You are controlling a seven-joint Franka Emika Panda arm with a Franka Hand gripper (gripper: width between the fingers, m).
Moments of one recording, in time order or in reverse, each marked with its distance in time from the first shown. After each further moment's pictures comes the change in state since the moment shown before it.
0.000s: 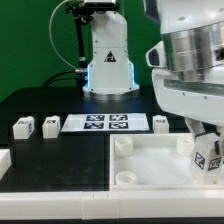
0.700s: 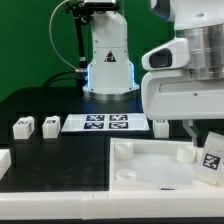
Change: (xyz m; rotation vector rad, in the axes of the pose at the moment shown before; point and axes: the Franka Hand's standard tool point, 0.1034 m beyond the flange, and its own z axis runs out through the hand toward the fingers) arm -0.017 0.001 0.001 -0.120 -0.010 -0.786
